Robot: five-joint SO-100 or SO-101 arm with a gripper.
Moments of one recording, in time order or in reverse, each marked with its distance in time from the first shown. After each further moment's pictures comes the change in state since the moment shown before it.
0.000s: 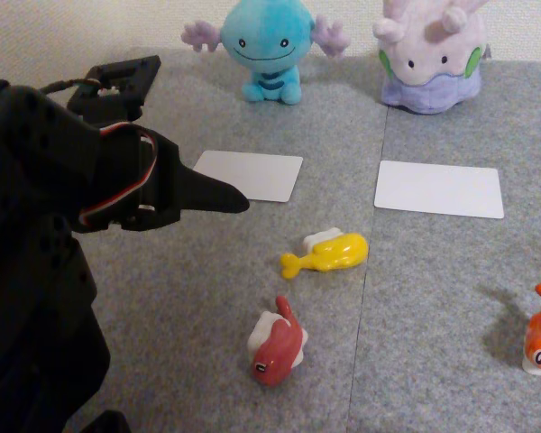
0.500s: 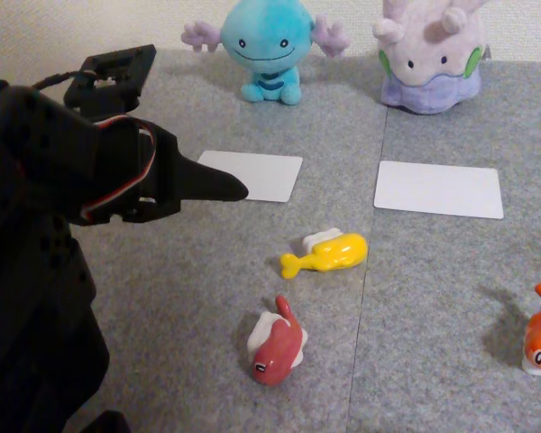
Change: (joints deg) arm -0.2 0.1 0.0 -2.9 -0.3
